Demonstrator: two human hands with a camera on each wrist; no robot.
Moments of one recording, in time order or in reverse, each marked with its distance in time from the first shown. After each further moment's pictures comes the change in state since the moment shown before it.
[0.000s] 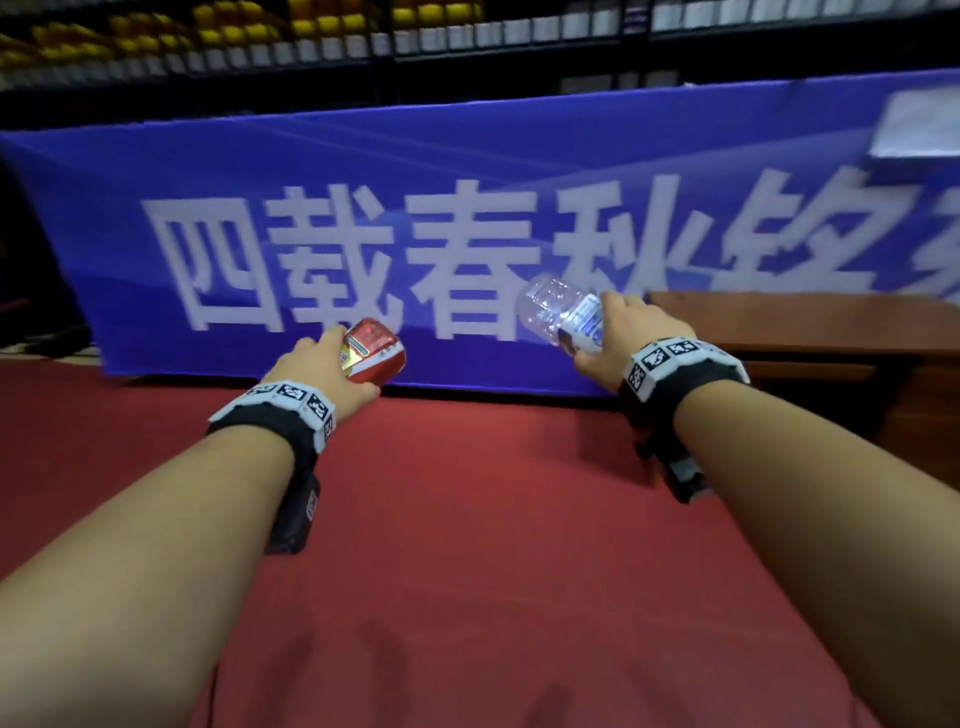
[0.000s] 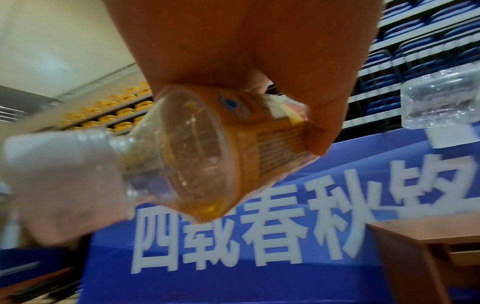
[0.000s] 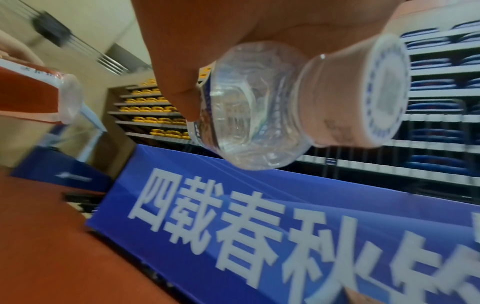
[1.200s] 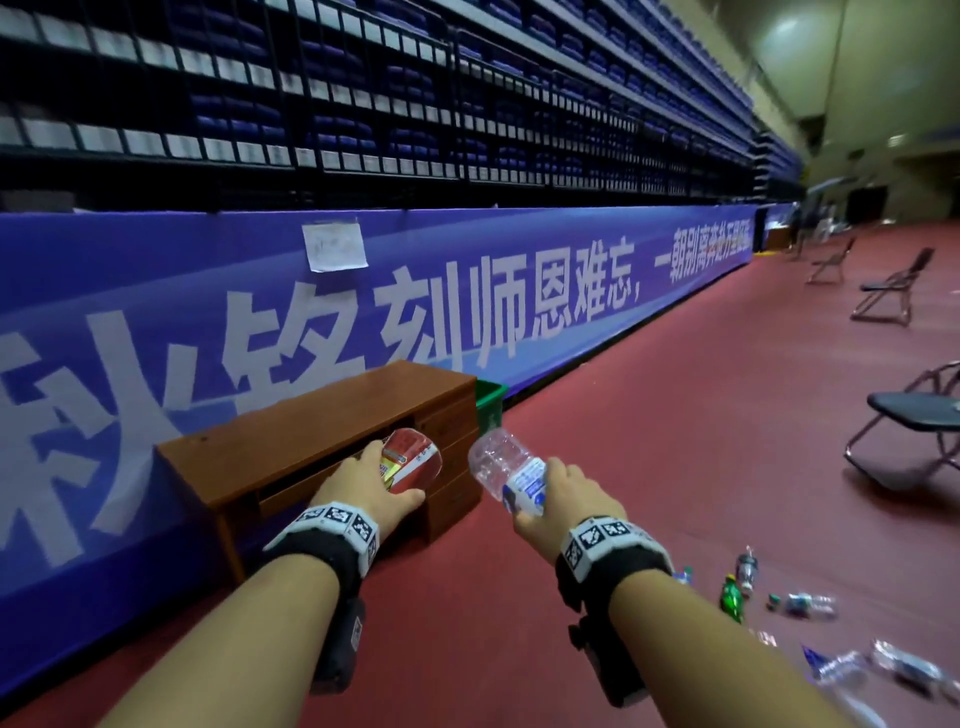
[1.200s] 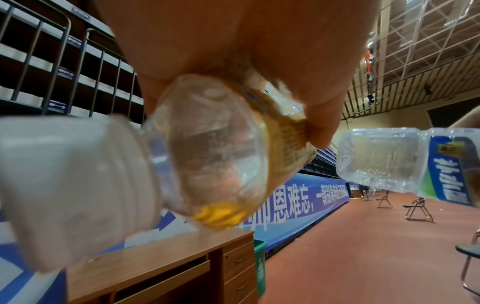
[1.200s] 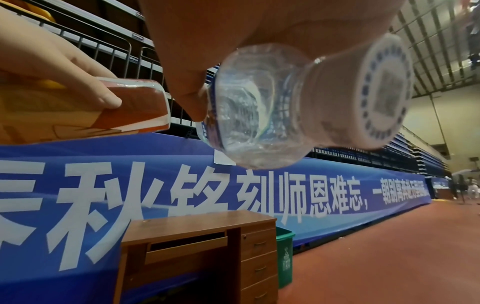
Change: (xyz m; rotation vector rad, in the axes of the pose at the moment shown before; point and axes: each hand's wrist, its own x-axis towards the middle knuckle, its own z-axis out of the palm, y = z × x) left_hand -0.069 0.666 0.186 -0.319 -0.389 0.961; right_hand -0.149 0.462 -0.060 -0.139 0.090 1.008
